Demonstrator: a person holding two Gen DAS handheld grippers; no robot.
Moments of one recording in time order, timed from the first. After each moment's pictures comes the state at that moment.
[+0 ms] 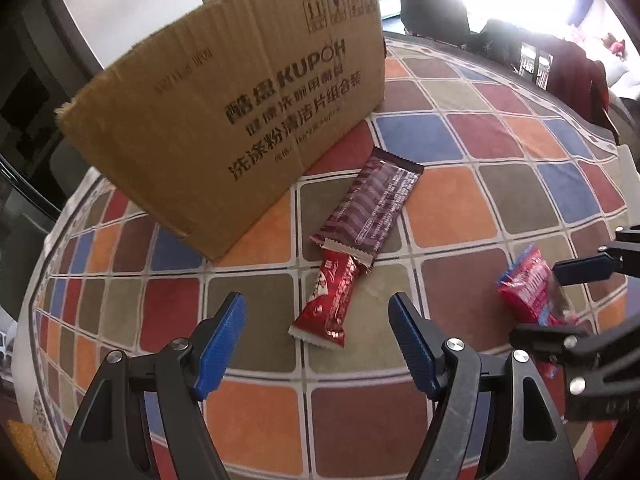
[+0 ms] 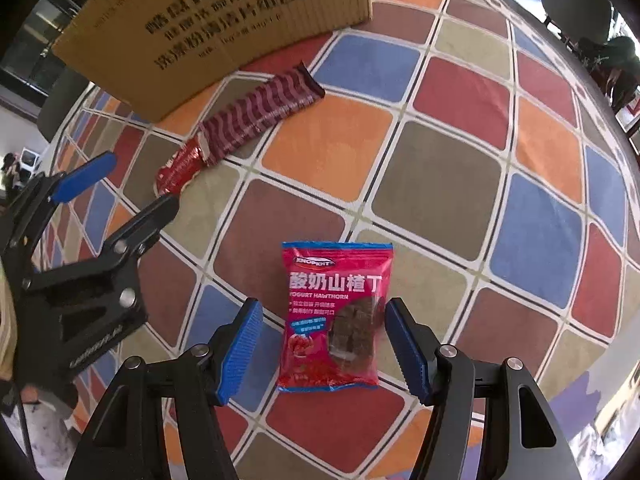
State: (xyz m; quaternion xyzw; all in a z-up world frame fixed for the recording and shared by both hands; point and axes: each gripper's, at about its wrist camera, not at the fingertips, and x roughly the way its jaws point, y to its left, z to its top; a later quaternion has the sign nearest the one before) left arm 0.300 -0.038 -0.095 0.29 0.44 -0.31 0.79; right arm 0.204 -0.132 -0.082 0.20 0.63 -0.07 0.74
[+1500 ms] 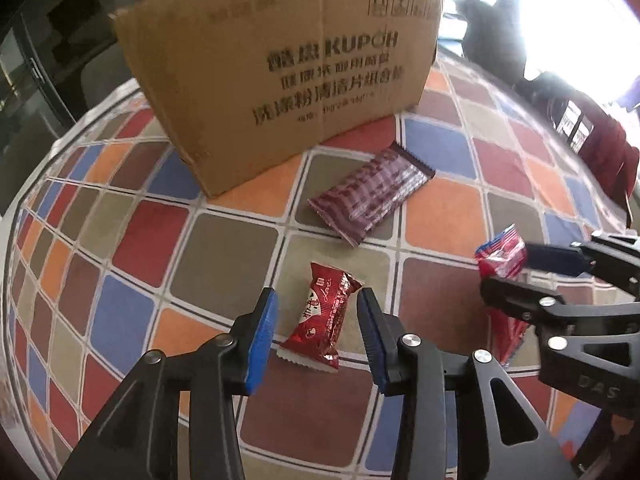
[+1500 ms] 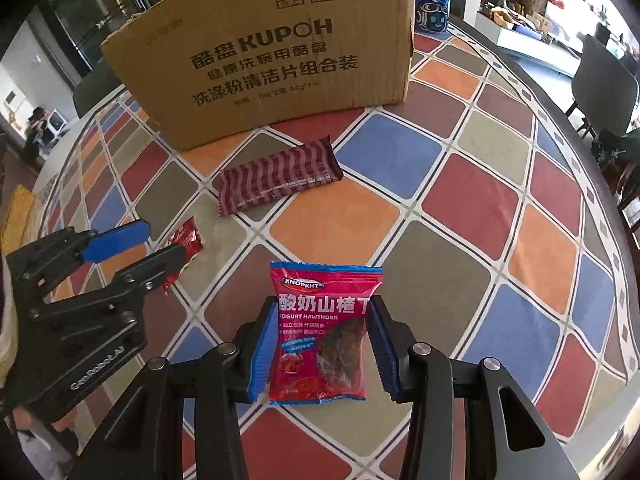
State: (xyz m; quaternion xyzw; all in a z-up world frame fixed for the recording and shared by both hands) left arm 0.291 -0.031 -0.107 0.17 0.50 -0.24 0.81; right arm 0.225 -0.140 -0.067 0.10 0.56 -0.03 0.82
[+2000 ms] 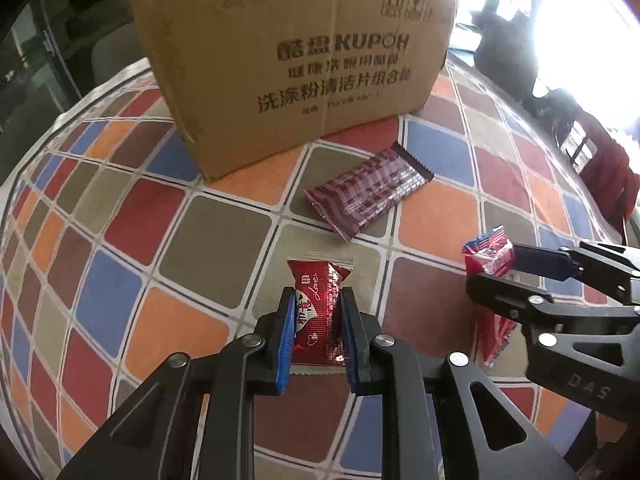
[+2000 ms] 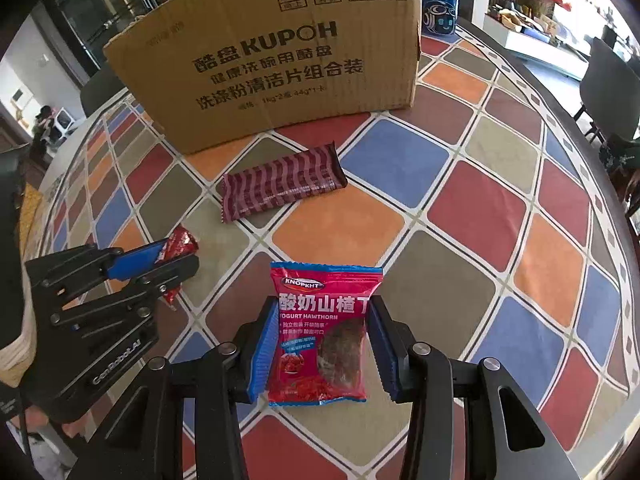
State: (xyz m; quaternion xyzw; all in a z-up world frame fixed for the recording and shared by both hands) left arm 0.282 -0.027 -0.100 0.12 0.51 -0.22 0.82; right arm 0.228 -0.143 -0.067 0.10 0.55 -0.01 0.83
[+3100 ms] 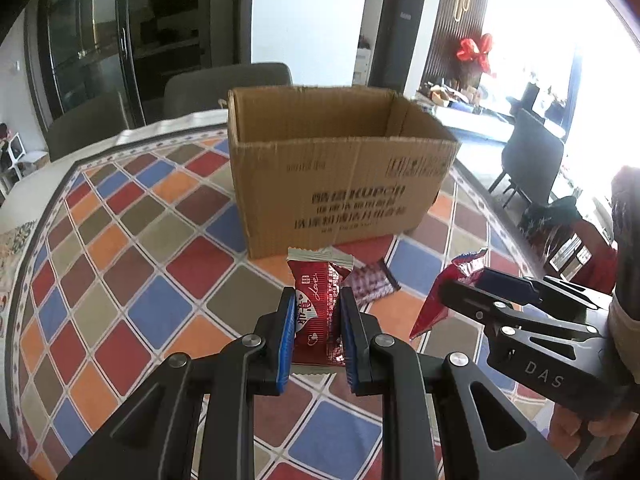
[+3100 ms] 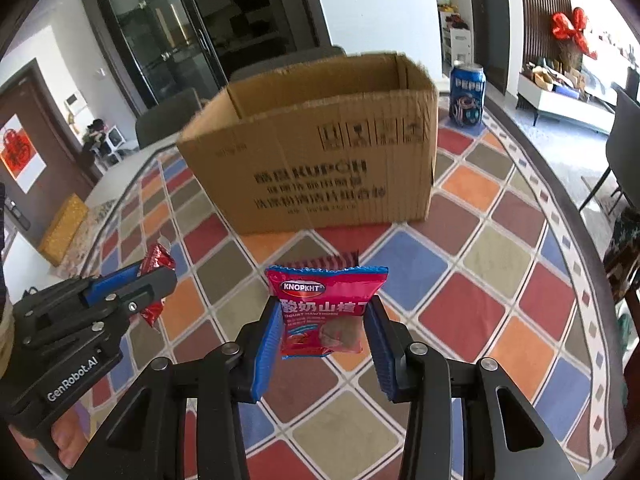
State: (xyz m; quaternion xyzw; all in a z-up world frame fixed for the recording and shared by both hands) left arm 0.255 -0.017 0.000 0.02 0.42 -0.15 0.89; right arm 0.236 -0.163 0.007 0.09 0.45 0.07 0.89
